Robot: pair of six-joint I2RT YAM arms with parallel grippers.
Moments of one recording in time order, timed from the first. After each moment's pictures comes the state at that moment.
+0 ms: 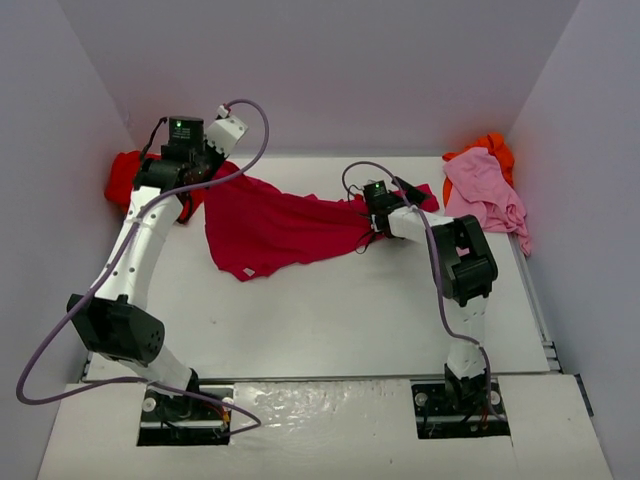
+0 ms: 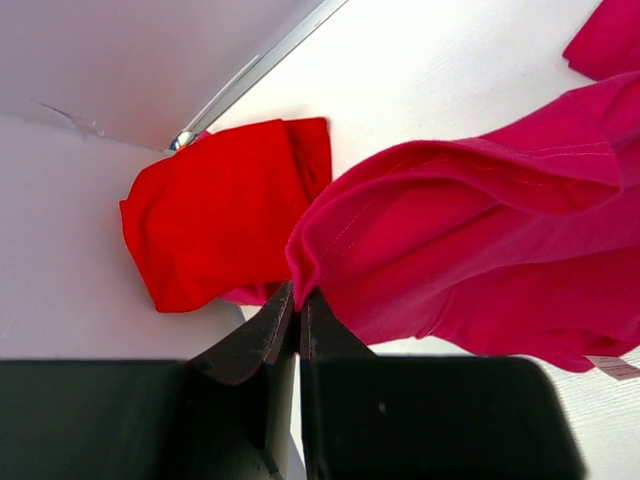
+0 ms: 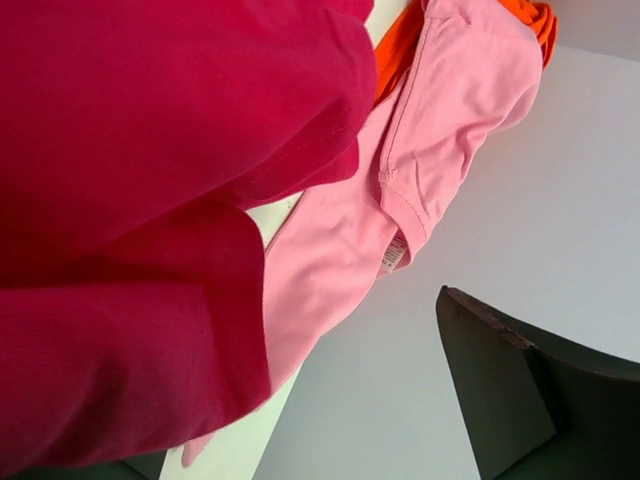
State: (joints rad) left arm -0.20 1.58 1.75 -0.77 -0.11 0.56; right arm 0.36 2.10 1.35 -0.12 0.85 -0.83
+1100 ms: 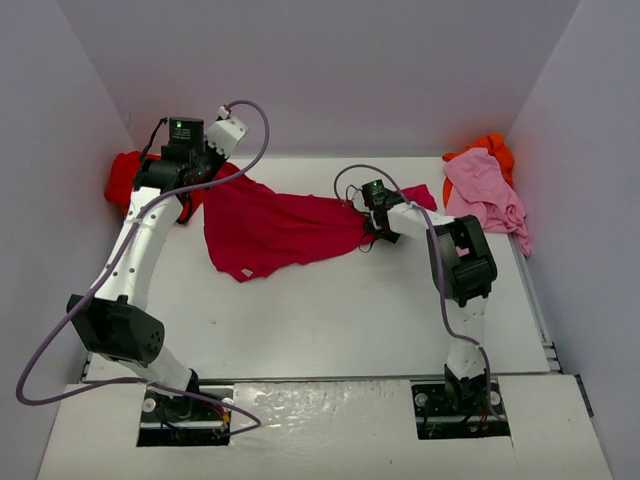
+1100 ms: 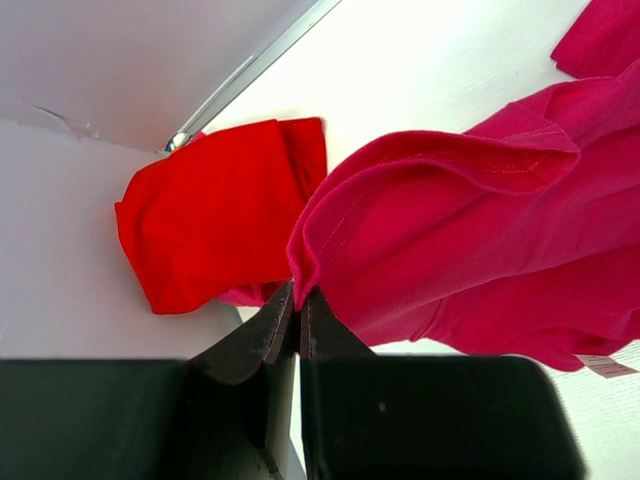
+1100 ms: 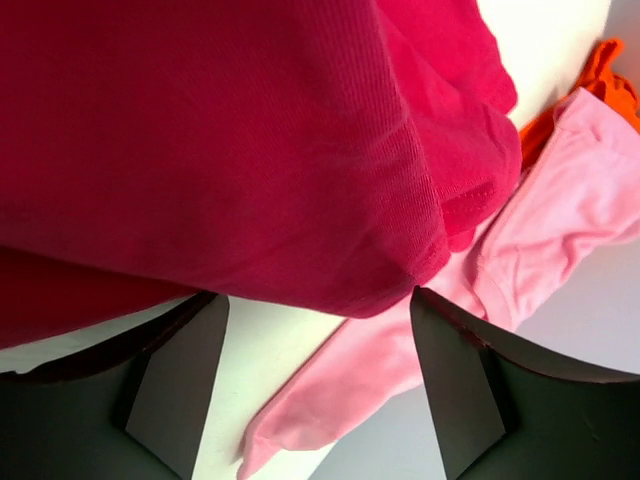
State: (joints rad) left arm -0.20 1.58 1.75 -0.78 -0.10 0.56; right arm 0.37 2.10 1.40 -0.30 0.55 -0.79
